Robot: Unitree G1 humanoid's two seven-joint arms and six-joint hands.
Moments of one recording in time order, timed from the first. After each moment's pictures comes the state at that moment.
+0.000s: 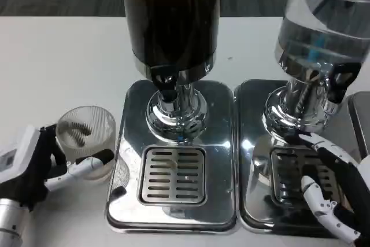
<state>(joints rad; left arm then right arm) -0.27 0.56 -0.24 1.08 0.52 -0.76 0.55 0.48 -0.33 -0.01 -0.28 -0.48 -0.32 -0.03</state>
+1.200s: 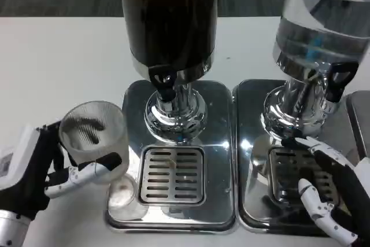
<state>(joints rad) -0.01 0.54 -0.06 0.61 0.45 -0.79 0.38 0.49 -0.33 0.00 -0.28 -0.48 -0.32 -0.01</state>
